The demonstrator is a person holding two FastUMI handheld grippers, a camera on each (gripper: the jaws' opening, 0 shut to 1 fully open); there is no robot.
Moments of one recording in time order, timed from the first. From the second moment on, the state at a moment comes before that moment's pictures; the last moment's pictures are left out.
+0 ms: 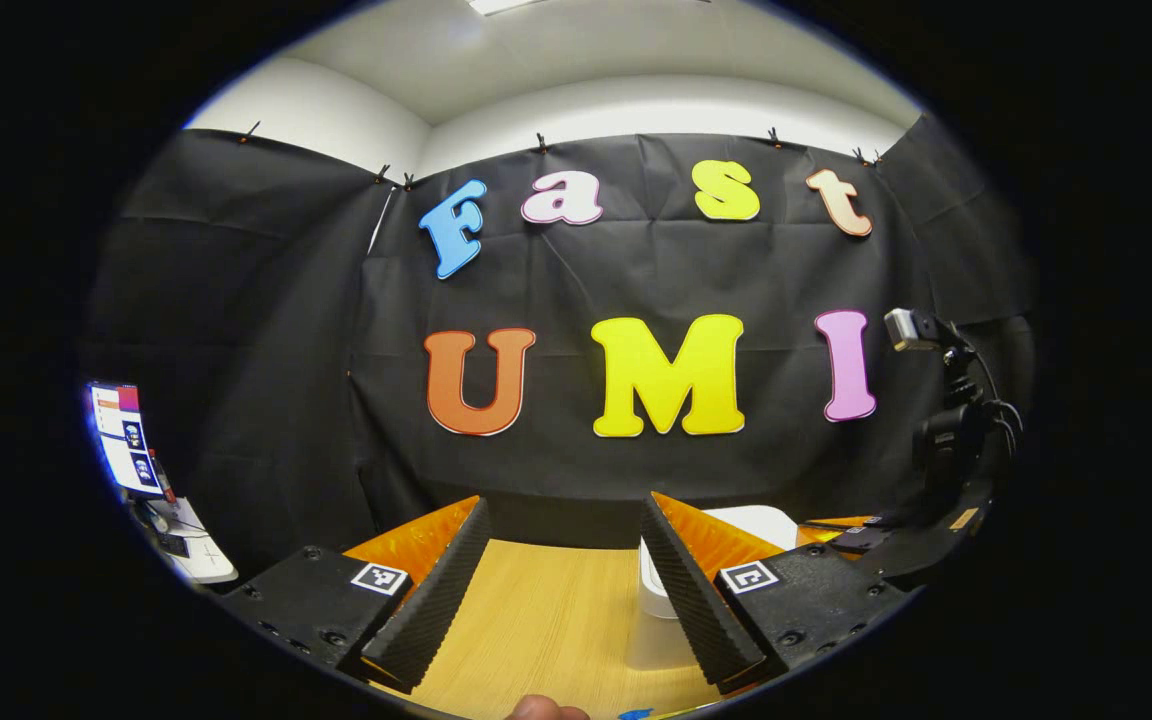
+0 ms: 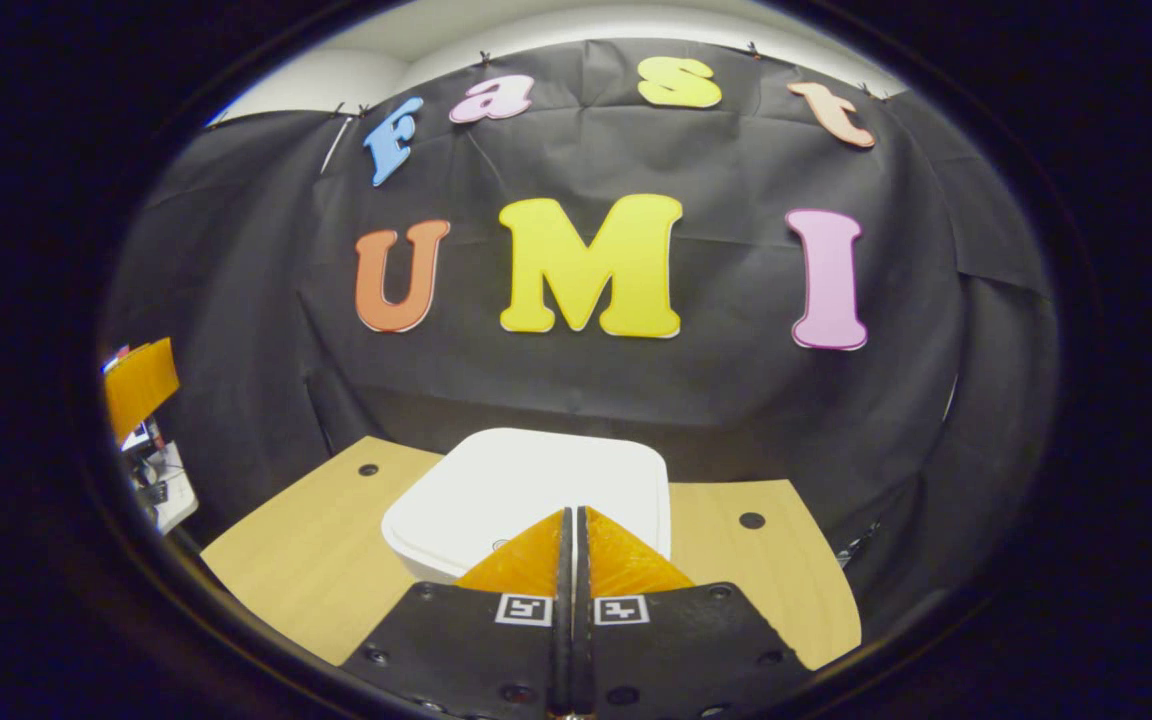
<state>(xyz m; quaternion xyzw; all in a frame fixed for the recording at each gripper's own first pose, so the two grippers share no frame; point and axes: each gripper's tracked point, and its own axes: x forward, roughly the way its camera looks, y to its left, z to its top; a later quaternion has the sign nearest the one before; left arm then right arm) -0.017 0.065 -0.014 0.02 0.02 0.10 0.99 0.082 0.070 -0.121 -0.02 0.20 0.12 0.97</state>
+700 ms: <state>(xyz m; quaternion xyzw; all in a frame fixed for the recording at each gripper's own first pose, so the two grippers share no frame) -0.016 0.054 -0.034 0.01 0.04 0.09 0.99 0.084 0.076 -0.143 0.03 0.26 0.14 0.95</state>
